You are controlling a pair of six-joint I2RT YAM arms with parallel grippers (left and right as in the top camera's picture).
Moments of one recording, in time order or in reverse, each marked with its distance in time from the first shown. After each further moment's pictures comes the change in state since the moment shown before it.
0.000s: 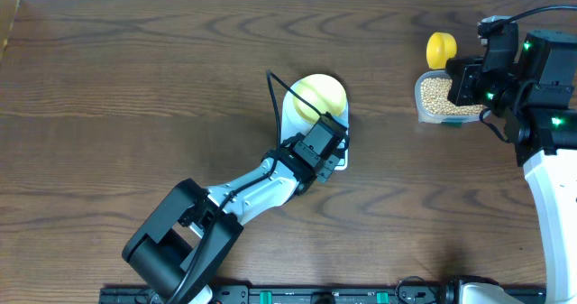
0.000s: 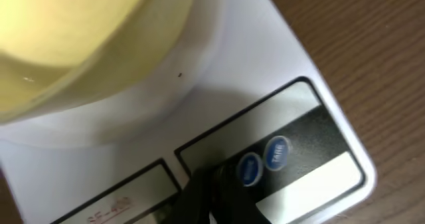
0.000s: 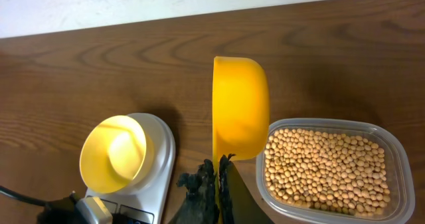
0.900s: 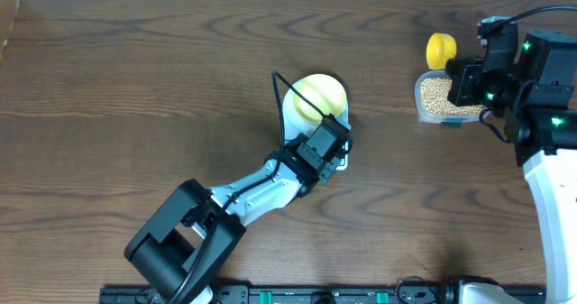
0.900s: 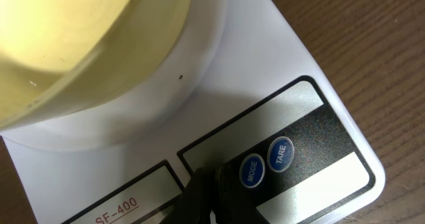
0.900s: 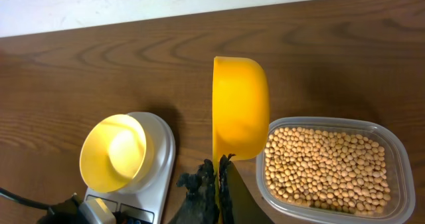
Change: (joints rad) left arm -0.019 0.007 0.002 0.006 -0.040 0.026; right arm 0.000 0.000 0.000 -0.004 0.000 0.000
